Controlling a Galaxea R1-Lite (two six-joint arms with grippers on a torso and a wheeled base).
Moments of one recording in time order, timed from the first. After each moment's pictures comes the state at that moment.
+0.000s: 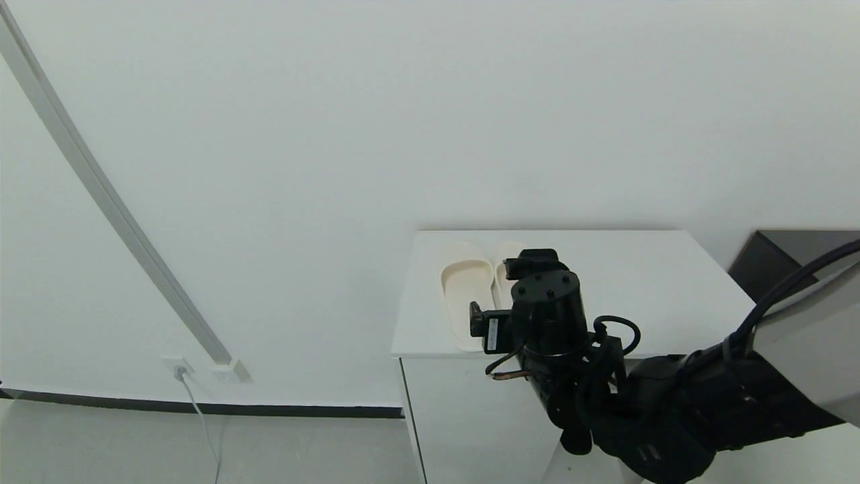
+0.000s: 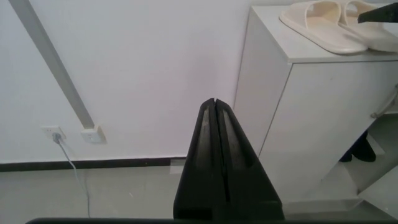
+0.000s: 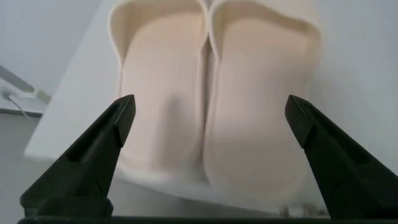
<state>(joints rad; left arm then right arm) 0.00 0.00 0.00 0.00 -0.02 0.01 0.85 2.03 -1.01 -0.74 -0.67 0.30</state>
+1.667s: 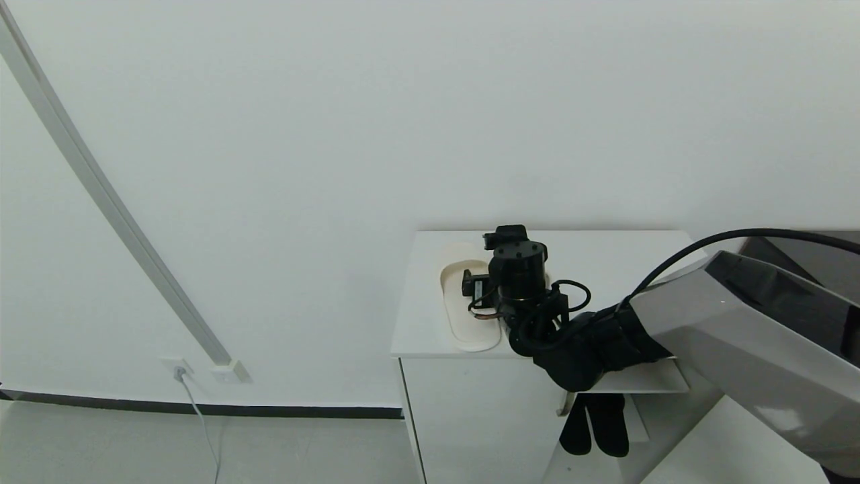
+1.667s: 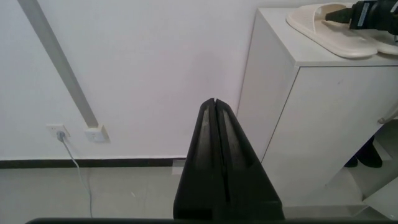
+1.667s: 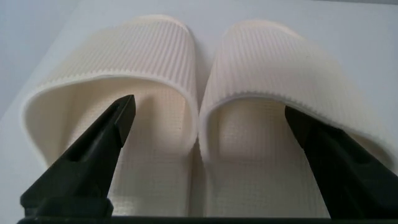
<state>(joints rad) 0.00 0.00 0.00 0.00 0.01 0.00 0.72 2.31 -1.43 -0.72 -0.59 0.14</state>
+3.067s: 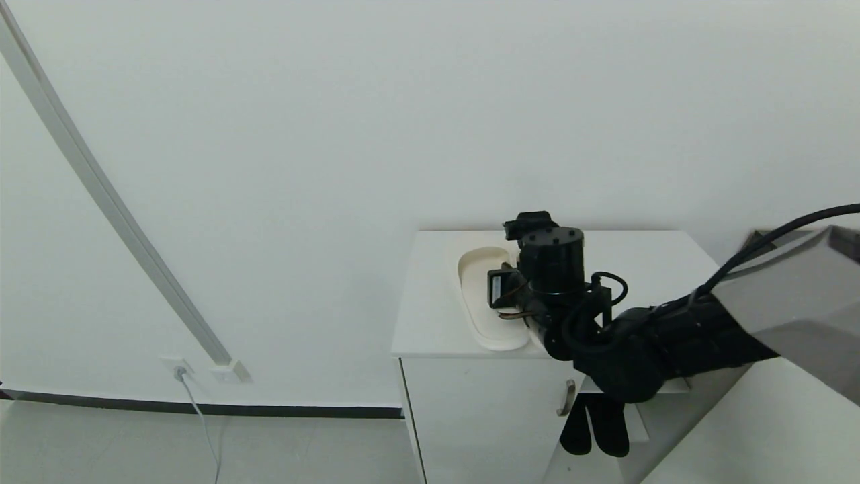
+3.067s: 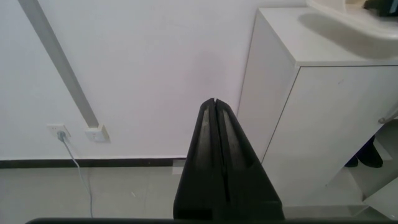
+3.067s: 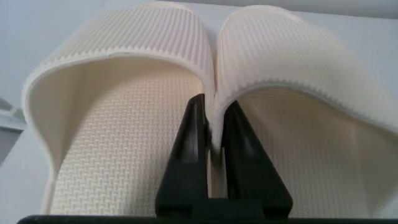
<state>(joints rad) 0.00 0.00 0.00 0.00 0.01 0.01 0.73 2.10 -1.22 -0.72 -0.54 0.14</state>
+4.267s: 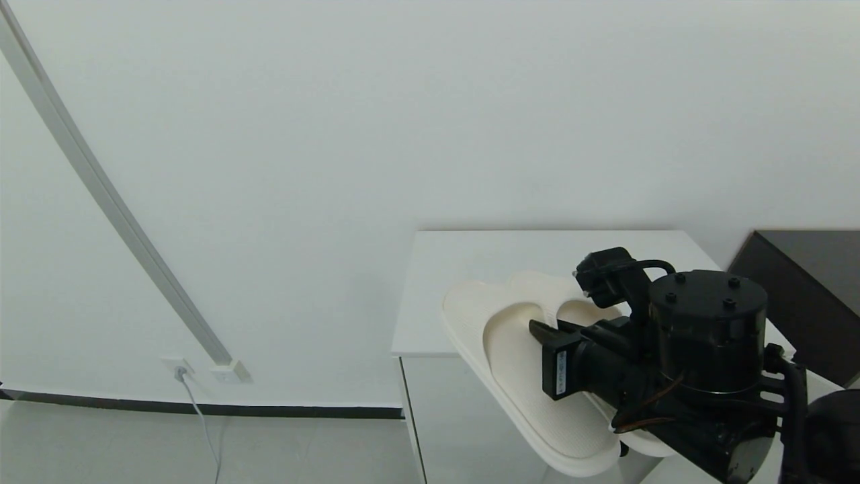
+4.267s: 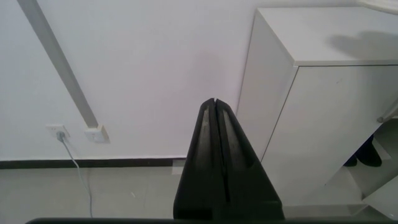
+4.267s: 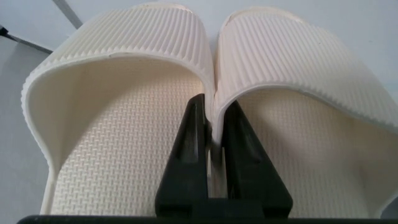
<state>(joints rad) 0.00 0.00 0.00 0.00 0.00 0.01 0.88 1.67 -0.70 -0.72 -0.39 0.19</state>
